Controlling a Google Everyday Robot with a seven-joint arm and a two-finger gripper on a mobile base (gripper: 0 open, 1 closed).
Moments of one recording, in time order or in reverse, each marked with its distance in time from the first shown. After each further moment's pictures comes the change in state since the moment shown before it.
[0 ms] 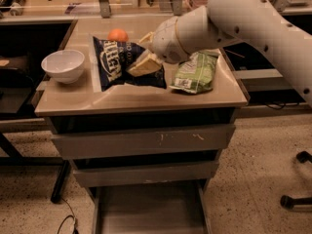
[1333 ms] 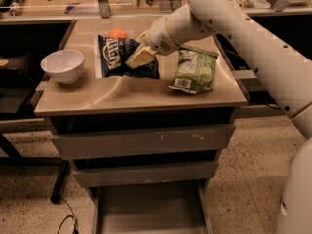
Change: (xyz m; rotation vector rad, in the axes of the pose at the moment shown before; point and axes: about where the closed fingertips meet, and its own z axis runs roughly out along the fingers) arm 0.040 -0.062 0.051 -0.049 0.035 0.134
